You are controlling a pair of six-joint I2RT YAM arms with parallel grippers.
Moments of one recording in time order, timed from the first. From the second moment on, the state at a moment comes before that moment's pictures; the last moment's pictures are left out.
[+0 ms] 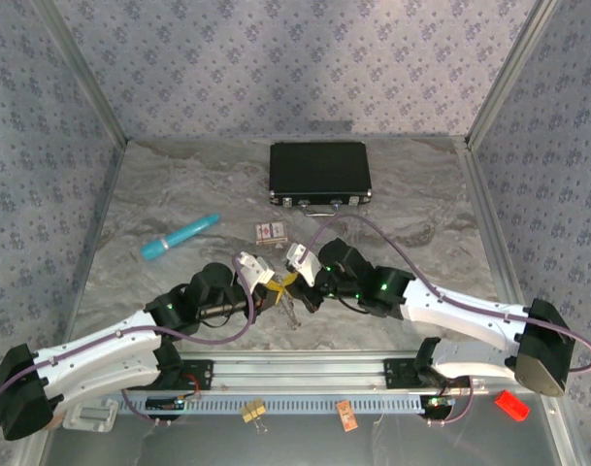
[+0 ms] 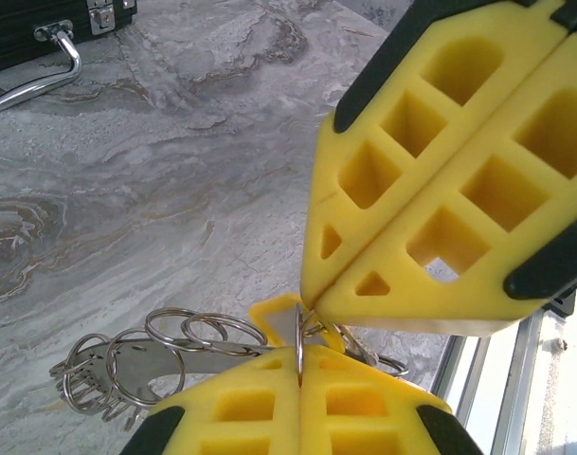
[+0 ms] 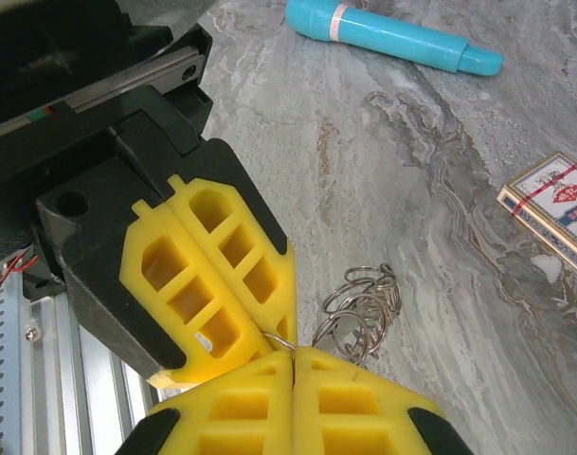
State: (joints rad) left arm -0.98 0.80 0.44 -0.08 0.16 -0.25; right arm 1.04 1.15 0.78 -0.18 -0.17 0.02
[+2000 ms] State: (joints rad) left arm -0.97 0.79 0.39 -0.02 0.09 0.02; right arm 0.86 1.29 0.78 -0.53 0.10 0.54
